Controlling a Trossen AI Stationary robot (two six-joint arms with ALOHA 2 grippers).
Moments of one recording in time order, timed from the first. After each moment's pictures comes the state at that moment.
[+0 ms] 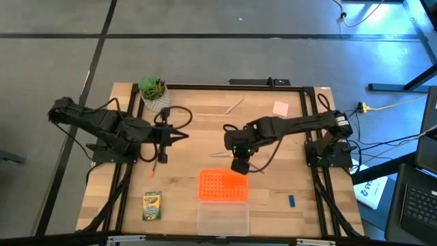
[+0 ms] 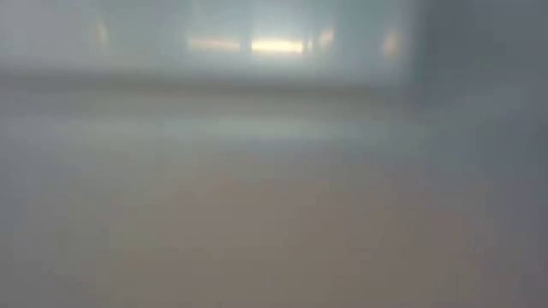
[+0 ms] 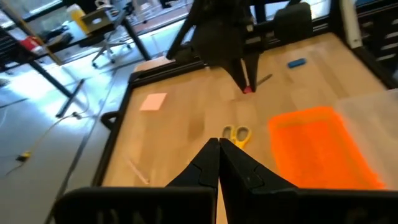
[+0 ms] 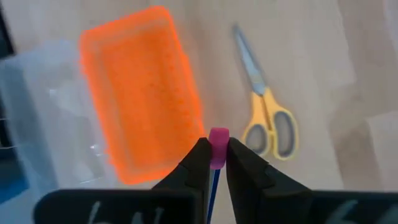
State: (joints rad) left arm -0.33 0.99 1.09 -0.57 -0.45 0.11; right arm 0.16 1.80 1.75 -1.17 -0.01 0.49
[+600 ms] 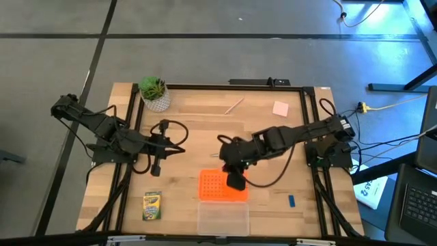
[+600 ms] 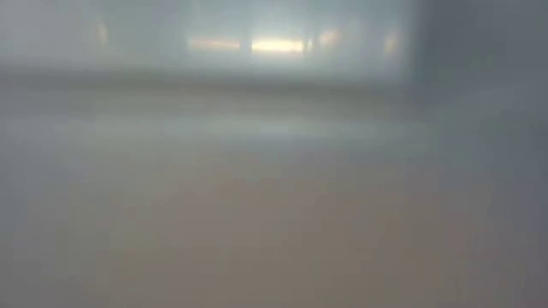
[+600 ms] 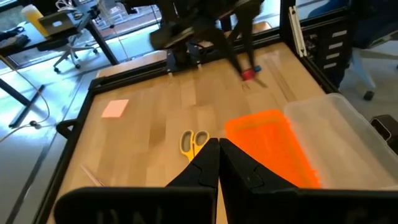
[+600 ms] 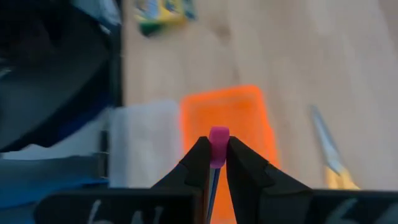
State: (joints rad) left arm -0.47 1.00 1.09 -0.58 -0.45 0.02; right arm 0.30 1.80 1.84 -0.92 0.00 0.49
